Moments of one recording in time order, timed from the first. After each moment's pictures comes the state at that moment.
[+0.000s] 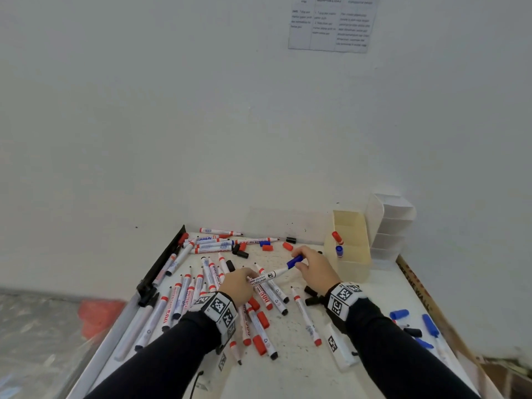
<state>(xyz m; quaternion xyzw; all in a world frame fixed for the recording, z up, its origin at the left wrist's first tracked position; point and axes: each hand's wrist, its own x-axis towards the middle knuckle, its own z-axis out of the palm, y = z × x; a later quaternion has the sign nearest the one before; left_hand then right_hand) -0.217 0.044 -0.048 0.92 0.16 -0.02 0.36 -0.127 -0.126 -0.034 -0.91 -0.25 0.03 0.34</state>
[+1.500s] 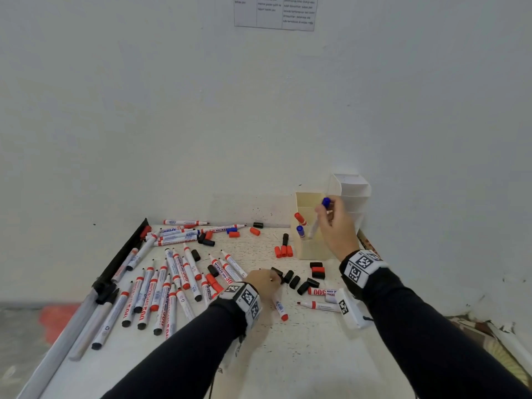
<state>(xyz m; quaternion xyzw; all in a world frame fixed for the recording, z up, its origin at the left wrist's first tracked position) -0.195 -0.067 -0.050 0.94 0.06 -0.14 0.30 -0.118 -0.223 0.013 -0.82 -0.19 -0.21 0.50</state>
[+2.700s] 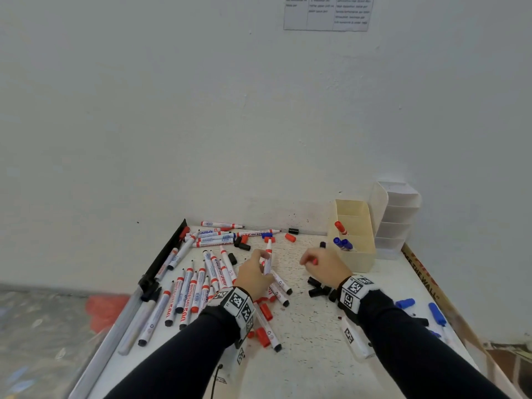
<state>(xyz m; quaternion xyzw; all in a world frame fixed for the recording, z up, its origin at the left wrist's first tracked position) -0.211 0.018 -0.048 0.88 0.15 0.04 0.46 -0.112 -0.148 -0.050 -0.91 -0.28 0.05 0.30</state>
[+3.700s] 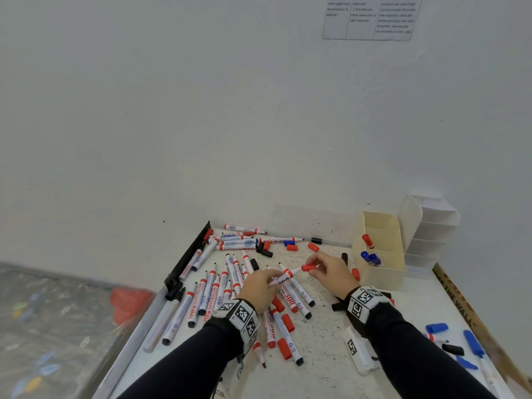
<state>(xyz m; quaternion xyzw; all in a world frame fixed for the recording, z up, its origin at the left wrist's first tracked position) -0.224 0.051 -0.054 0.92 0.14 0.02 0.37 -0.114 -0.109 -0.054 -0.88 -0.30 0.07 0.35</state>
